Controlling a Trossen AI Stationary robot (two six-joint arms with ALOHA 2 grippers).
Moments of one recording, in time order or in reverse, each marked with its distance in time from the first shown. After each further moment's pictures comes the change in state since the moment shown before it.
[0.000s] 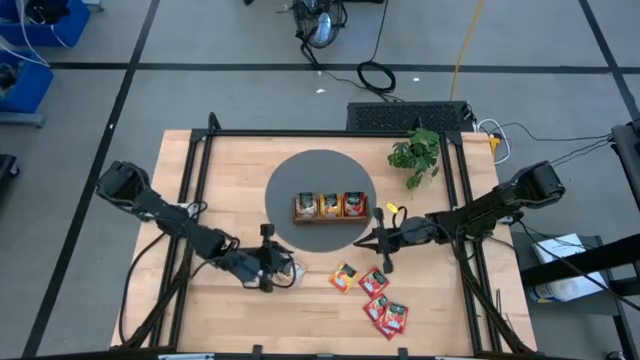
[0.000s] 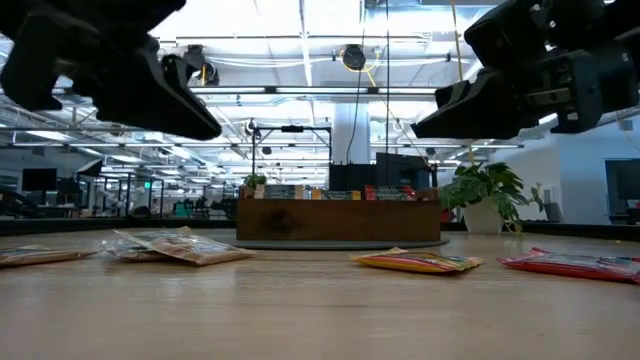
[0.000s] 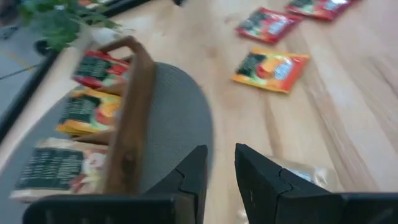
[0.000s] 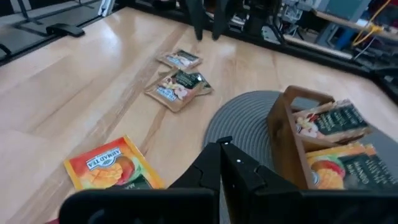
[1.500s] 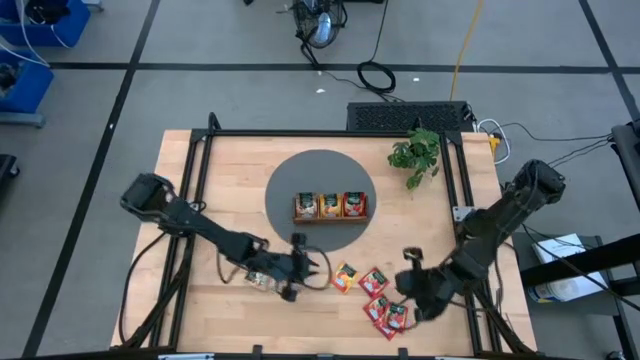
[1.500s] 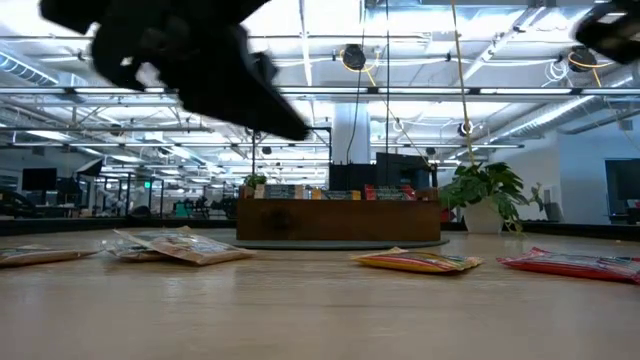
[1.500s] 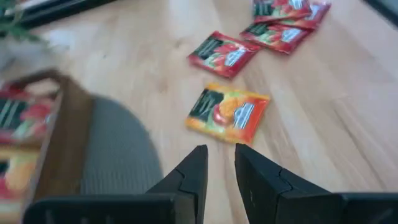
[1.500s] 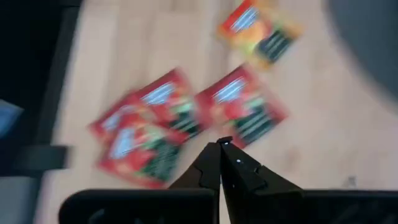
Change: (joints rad) left arm 0.107 0.249 0.261 0.015 0.268 0.072; right arm 0.531 -0.022 0.618 -1.444 0.123 0.827
